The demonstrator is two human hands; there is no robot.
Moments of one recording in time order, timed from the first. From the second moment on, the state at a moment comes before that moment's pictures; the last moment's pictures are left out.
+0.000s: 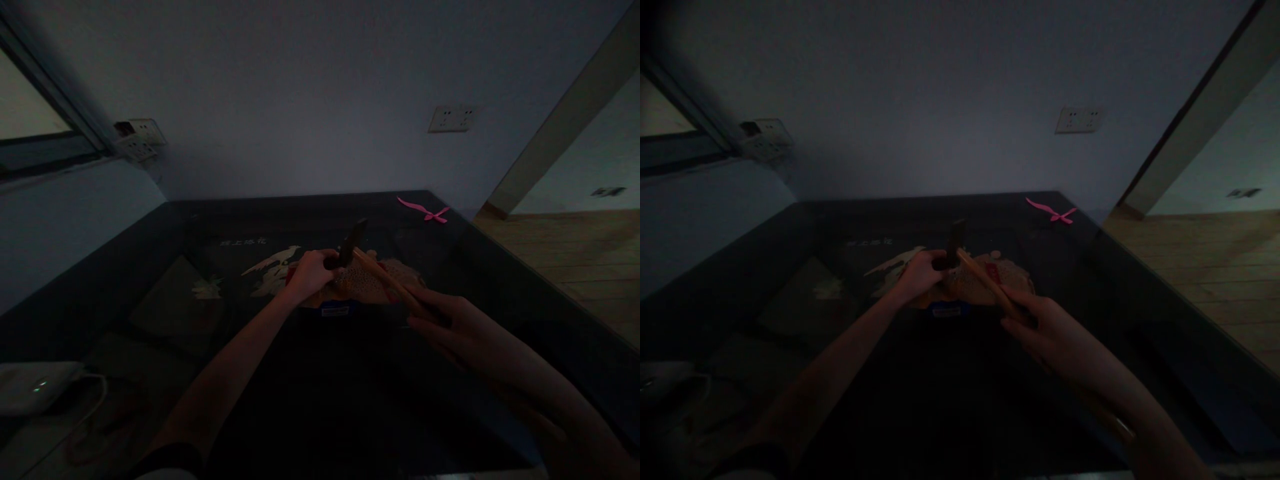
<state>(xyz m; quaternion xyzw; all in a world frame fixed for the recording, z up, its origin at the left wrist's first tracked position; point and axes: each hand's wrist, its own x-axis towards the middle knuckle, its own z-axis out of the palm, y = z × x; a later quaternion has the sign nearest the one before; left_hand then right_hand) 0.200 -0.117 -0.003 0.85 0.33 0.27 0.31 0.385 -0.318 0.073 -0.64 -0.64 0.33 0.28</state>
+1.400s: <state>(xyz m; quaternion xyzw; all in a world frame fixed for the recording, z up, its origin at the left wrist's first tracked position) 0.197 -0.122 0.007 0.86 0.36 0.24 0.26 0.384 -0.320 0.065 -0.67 -0.60 0.33 0.30</state>
